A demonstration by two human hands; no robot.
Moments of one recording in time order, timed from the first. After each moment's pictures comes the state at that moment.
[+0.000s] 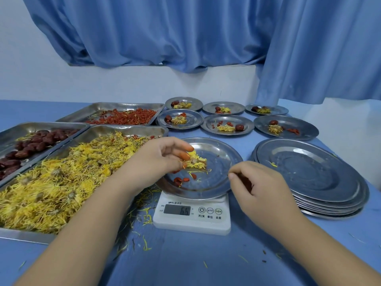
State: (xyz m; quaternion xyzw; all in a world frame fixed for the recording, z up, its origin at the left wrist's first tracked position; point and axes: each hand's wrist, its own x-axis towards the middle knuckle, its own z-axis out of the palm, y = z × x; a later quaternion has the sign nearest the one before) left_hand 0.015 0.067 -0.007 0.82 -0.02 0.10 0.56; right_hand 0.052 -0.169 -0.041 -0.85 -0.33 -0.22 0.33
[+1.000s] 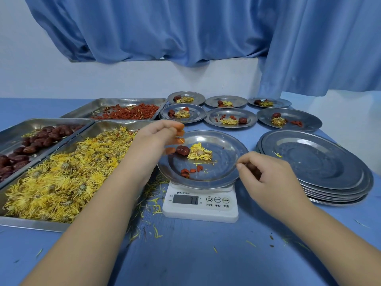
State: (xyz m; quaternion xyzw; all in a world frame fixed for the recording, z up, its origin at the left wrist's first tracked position) left_hand 0.014 0.069 -0.005 0.73 0.07 0.21 0.64; right_hand 0.056 -0.171 -0.047 -0.86 -0.30 -0.19 0.35
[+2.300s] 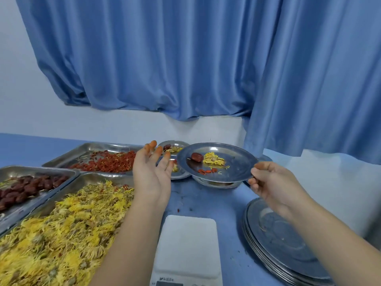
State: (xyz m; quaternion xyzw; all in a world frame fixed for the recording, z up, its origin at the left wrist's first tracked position) left_hand 0.089 0.056 0.063 0.29 0.04 0.29 0.91; right_hand 0.157 -0.173 0.066 -0.62 -0.07 0.04 0.78
